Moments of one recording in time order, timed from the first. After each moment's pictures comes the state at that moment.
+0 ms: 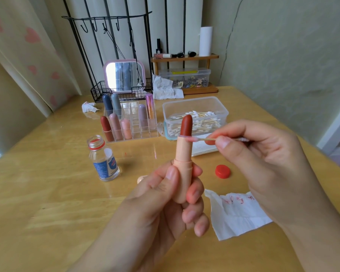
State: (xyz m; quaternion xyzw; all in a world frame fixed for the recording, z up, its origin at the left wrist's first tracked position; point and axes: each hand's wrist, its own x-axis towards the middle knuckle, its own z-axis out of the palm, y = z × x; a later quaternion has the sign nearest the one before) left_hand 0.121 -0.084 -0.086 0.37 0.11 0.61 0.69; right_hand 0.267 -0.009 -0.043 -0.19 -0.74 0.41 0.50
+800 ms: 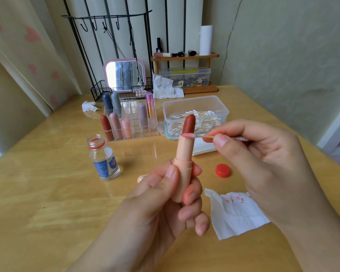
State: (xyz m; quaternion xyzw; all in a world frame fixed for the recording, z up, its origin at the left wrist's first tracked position) left_hand 0.121 -0.085 -0.086 0.36 0.12 0.62 0.69; right_hand 0.265 -0.011 -0.043 -0.19 -0.74 0.40 0.51
